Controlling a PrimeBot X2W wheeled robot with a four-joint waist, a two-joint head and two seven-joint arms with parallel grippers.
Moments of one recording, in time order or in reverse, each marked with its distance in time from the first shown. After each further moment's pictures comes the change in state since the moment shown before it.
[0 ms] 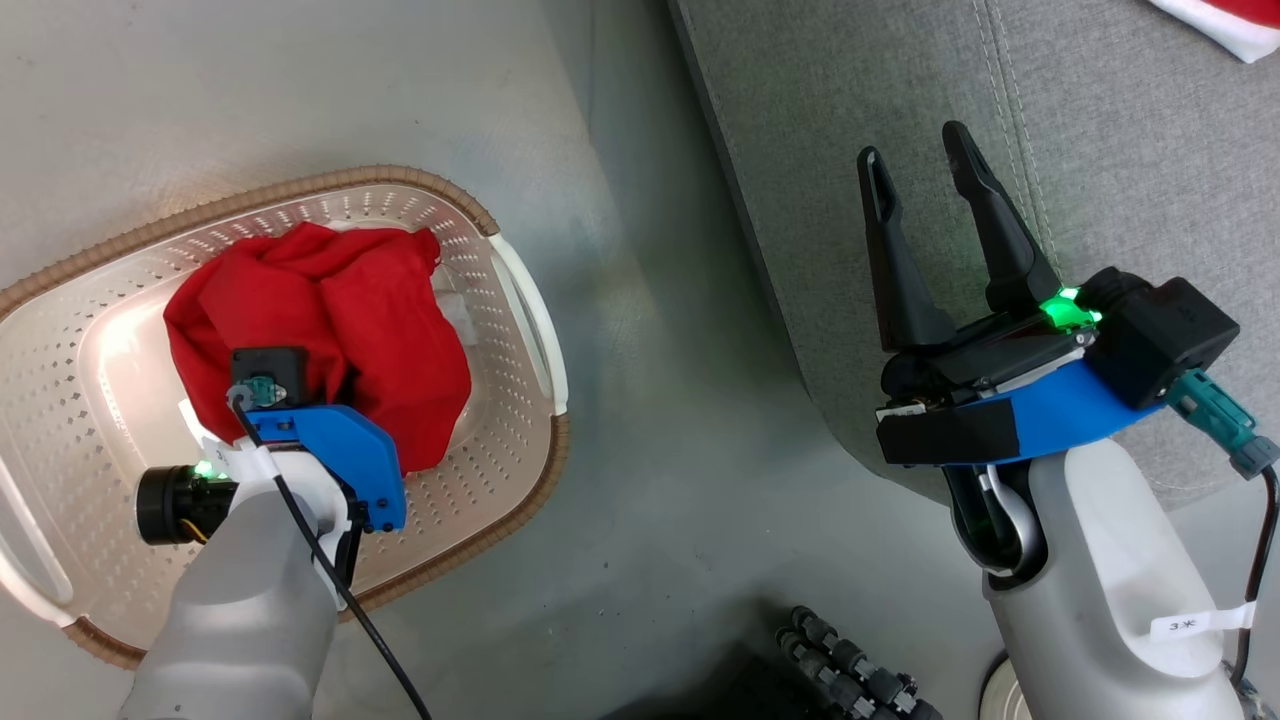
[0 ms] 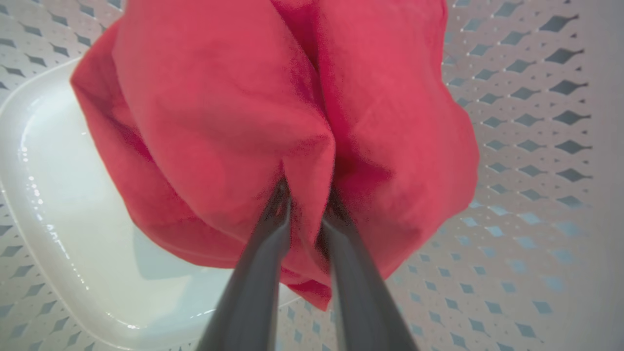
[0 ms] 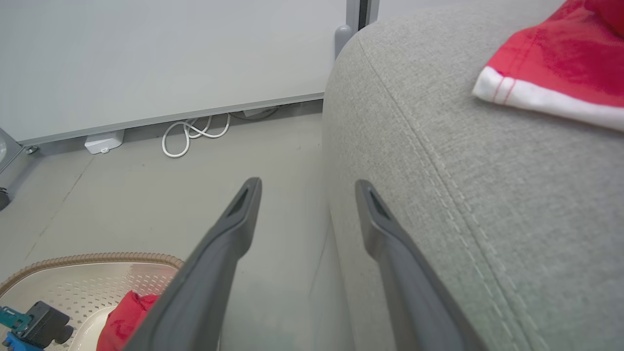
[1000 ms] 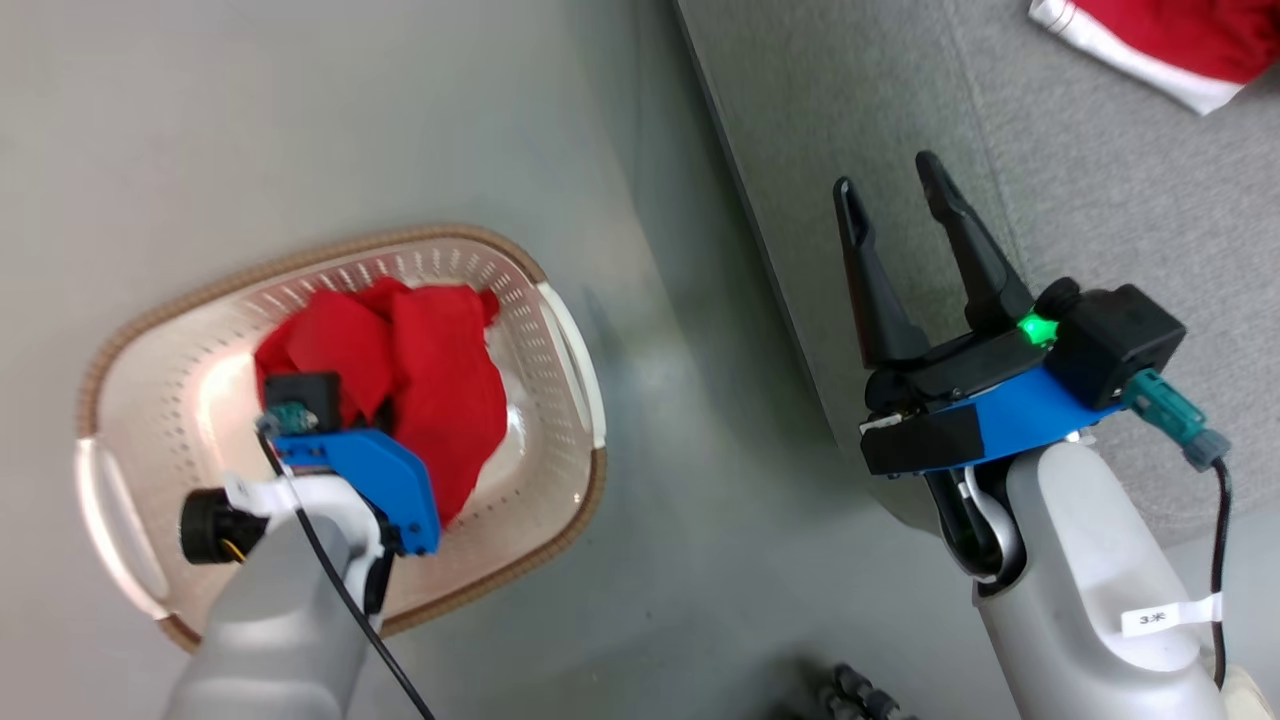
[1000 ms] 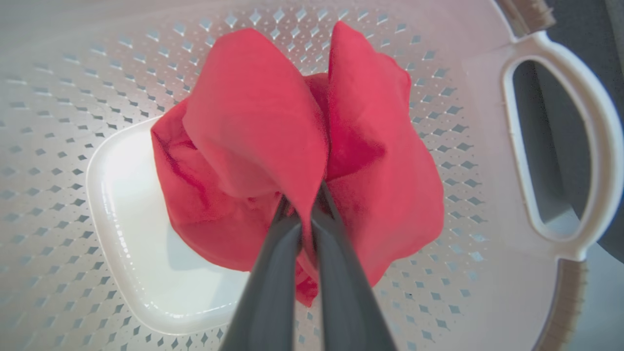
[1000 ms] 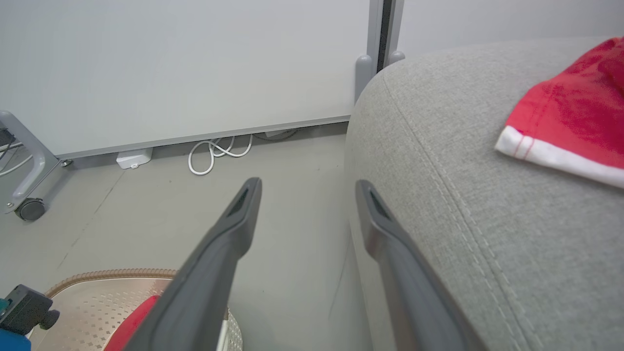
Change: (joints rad) left arm 0.009 -0.040 -0.018 0.040 -0.047 -0.070 -0.050; right arm -0.006 0.000 0.016 0.073 -0.026 0.000 0.000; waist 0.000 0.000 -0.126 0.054
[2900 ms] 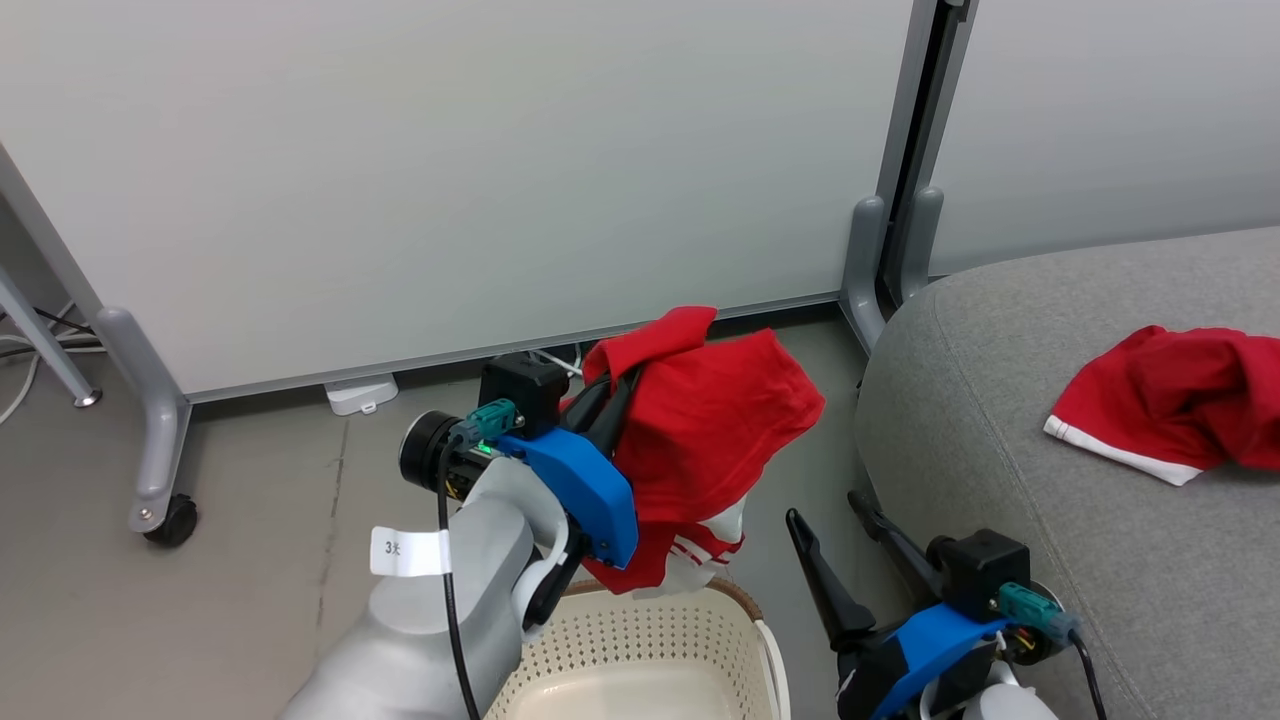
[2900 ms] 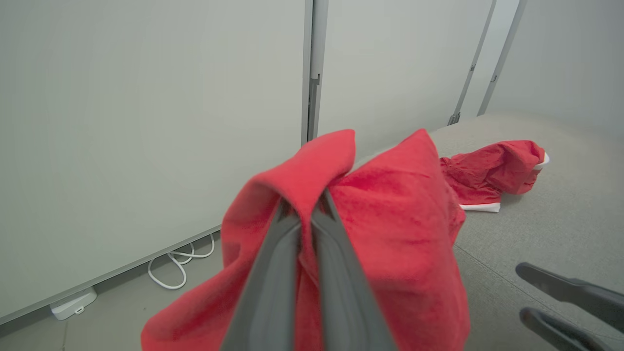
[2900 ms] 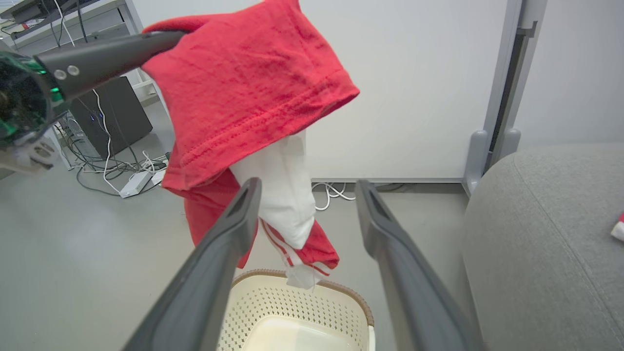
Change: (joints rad) left arm 0.047 -0.064 -0.382 -0.382 -0.187 -0.044 -0.098; right arm 0.324 0.001 0.069 0.197 -0.008 0.000 0.093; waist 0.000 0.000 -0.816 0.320
